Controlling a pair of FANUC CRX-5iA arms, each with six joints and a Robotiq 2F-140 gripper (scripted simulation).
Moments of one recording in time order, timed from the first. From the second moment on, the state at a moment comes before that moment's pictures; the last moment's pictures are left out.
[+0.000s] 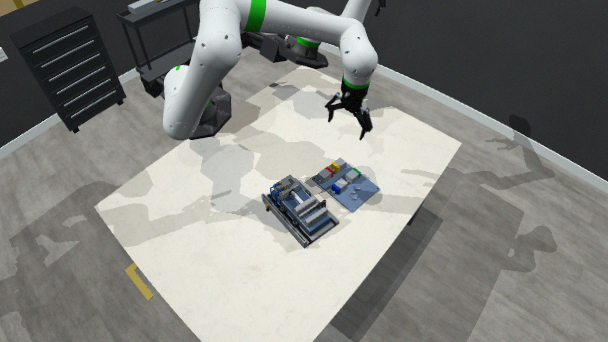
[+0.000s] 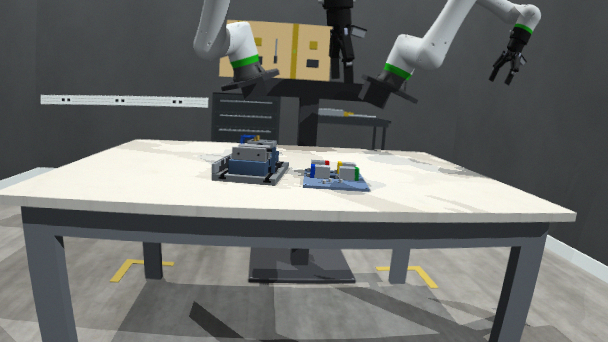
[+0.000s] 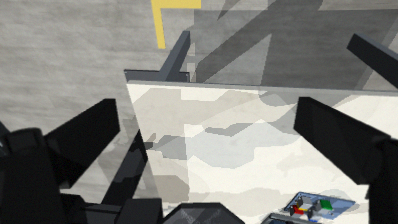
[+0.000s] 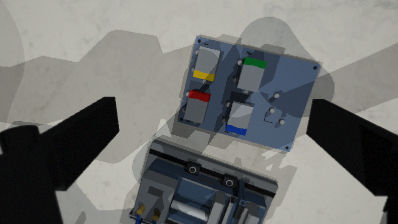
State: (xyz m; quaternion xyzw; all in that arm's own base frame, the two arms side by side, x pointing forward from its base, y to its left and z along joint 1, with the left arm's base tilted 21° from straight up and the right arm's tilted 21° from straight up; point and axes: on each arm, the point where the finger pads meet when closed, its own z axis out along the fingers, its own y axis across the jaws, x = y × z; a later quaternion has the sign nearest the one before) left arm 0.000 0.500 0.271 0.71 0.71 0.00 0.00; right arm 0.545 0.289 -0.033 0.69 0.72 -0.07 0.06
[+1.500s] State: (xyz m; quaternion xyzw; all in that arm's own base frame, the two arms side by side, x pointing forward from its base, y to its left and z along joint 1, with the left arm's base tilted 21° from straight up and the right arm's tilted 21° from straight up) left arm 0.000 0.500 0.271 0.71 0.71 0.00 0.00; right arm 0.545 0.286 -0.033 0.69 0.72 -0.07 0.07
